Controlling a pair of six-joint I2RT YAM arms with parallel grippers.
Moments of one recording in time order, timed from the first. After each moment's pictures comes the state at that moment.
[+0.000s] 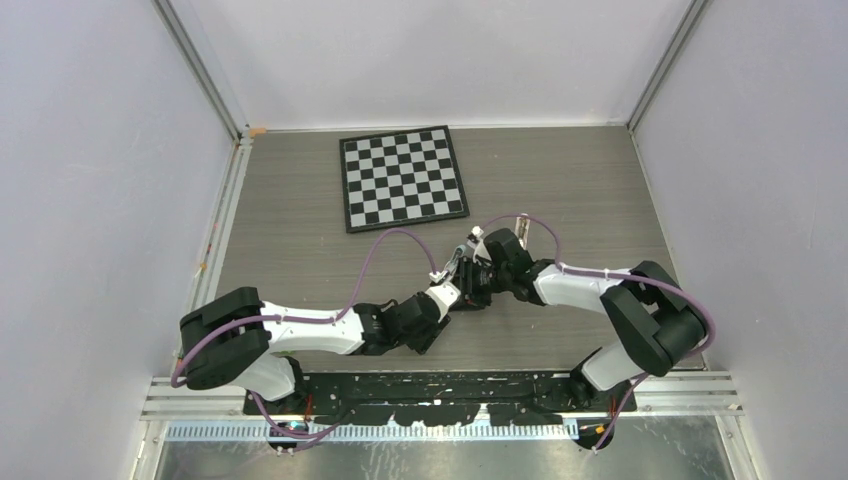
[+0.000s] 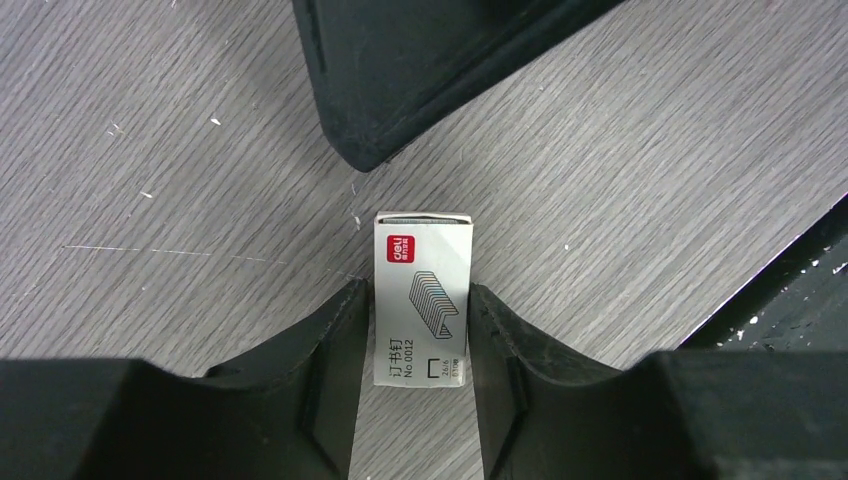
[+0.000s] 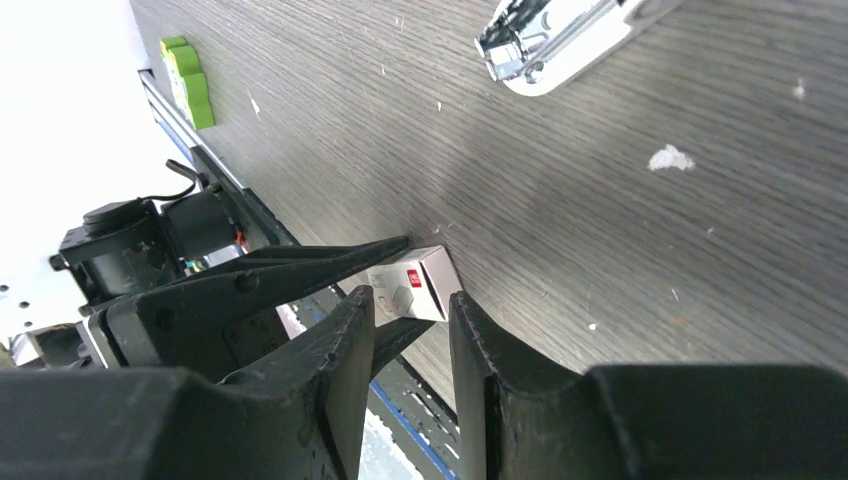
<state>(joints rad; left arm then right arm) -1.20 1.44 0.61 -0.05 -0.24 -0.31 0.62 1.49 0.59 0.09 -0.57 0.84</state>
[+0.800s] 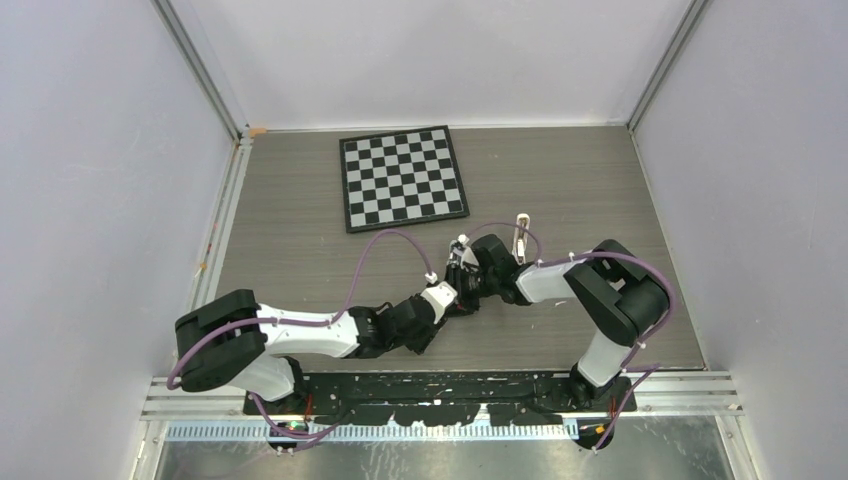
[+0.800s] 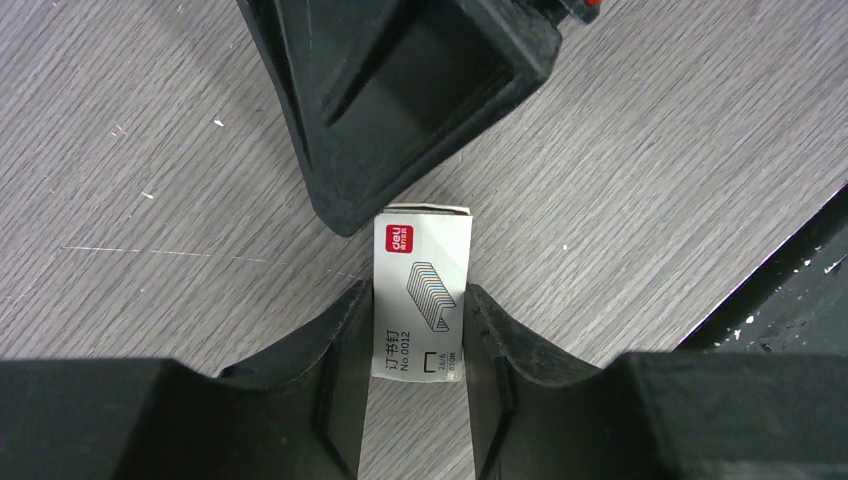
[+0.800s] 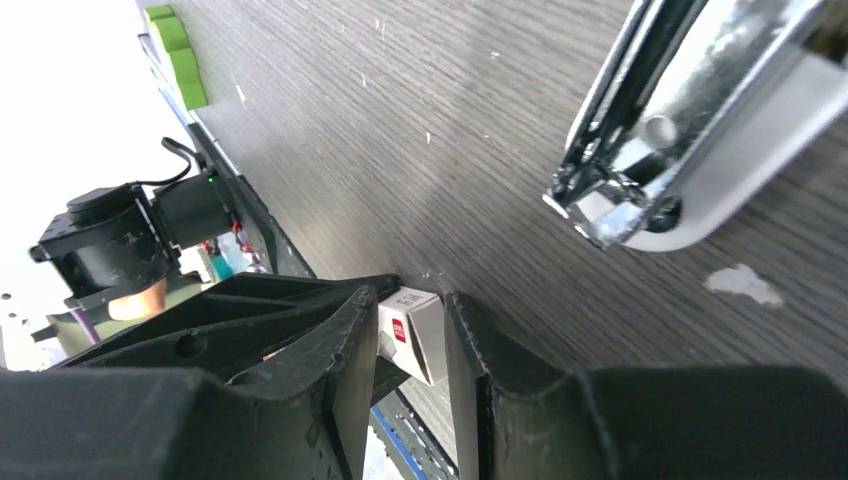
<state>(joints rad) -1.20 1.41 0.56 0.03 -0.24 -0.31 0.67 1.69 0.62 0.25 -0.62 0.84</state>
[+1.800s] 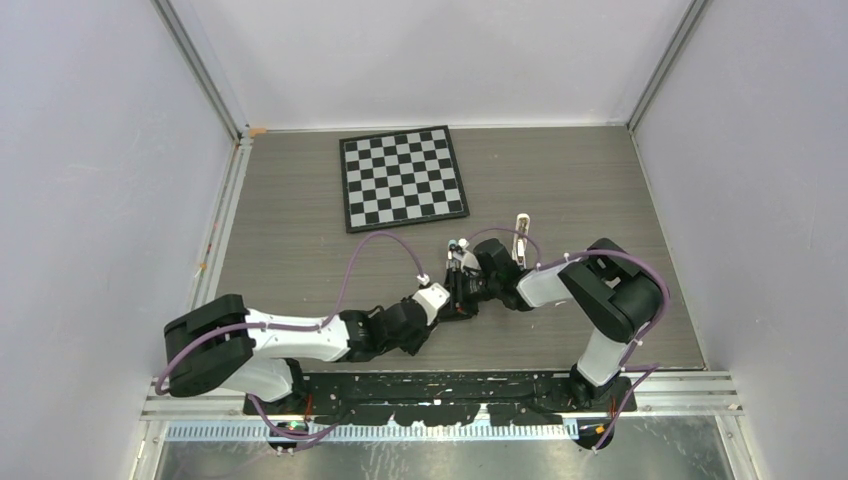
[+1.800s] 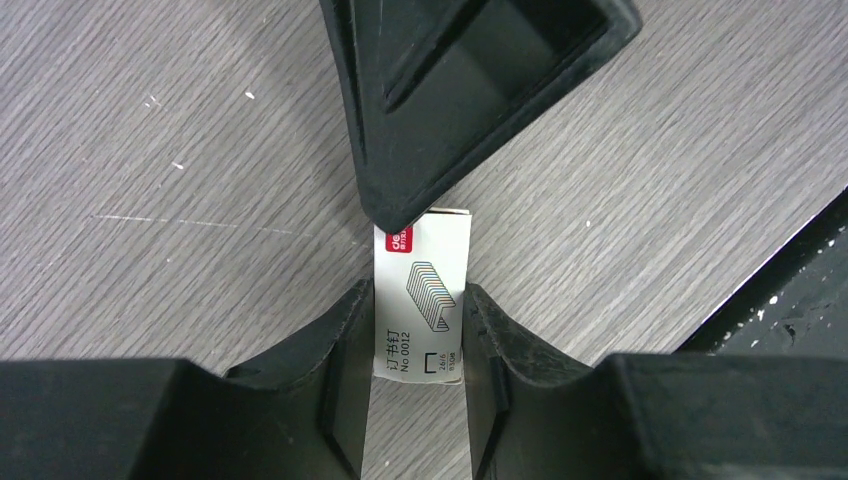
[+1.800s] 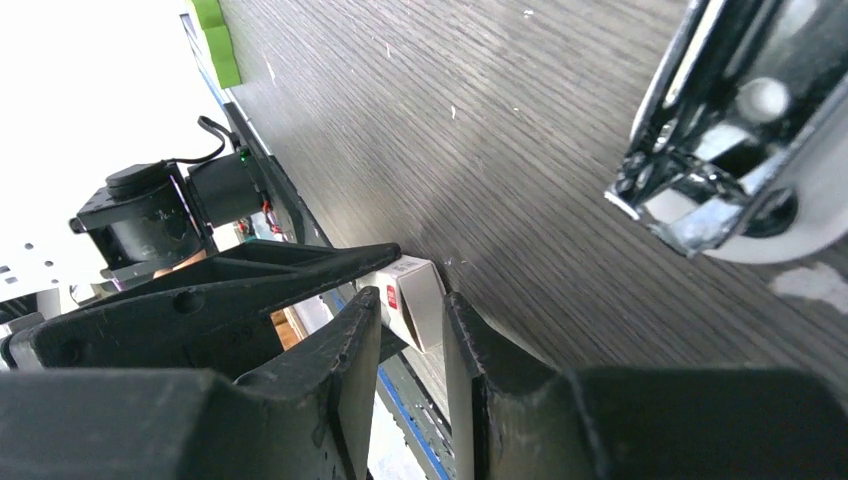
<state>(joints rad) -1.20 1.35 0.51 0.05 -0.27 -0.31 0.67 1.73 0.56 0.42 -0.71 0.93</state>
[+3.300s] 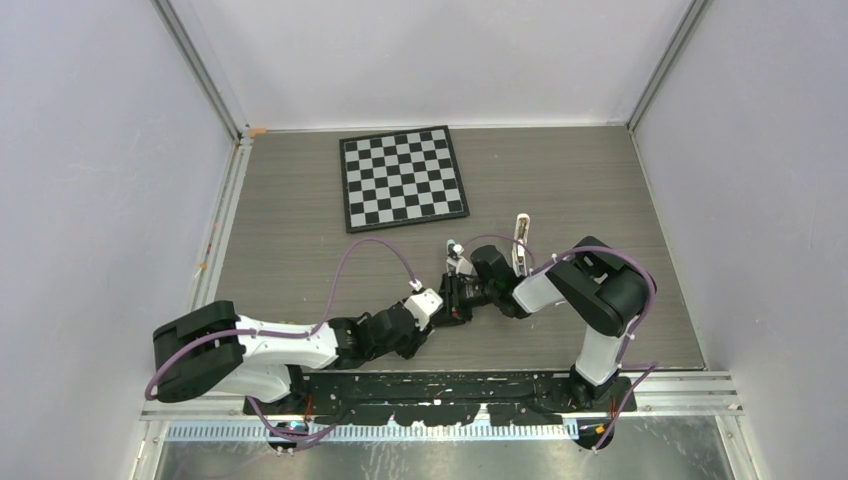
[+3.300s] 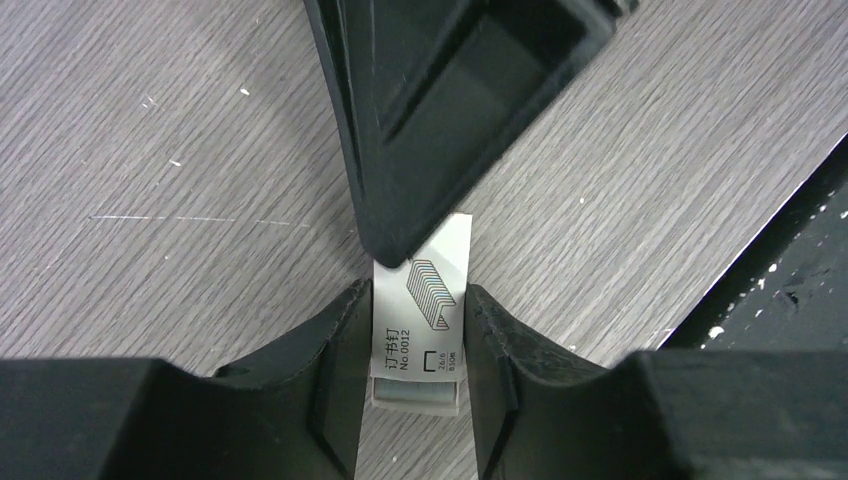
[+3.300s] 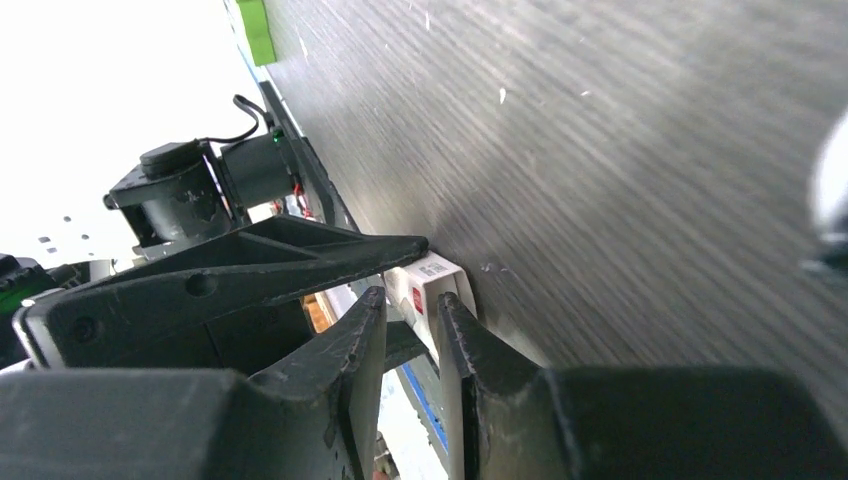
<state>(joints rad) -1.20 1.28 0.39 0.18 -0.25 -0.26 0.70 1.79 0.53 0.60 -0.75 1.03</state>
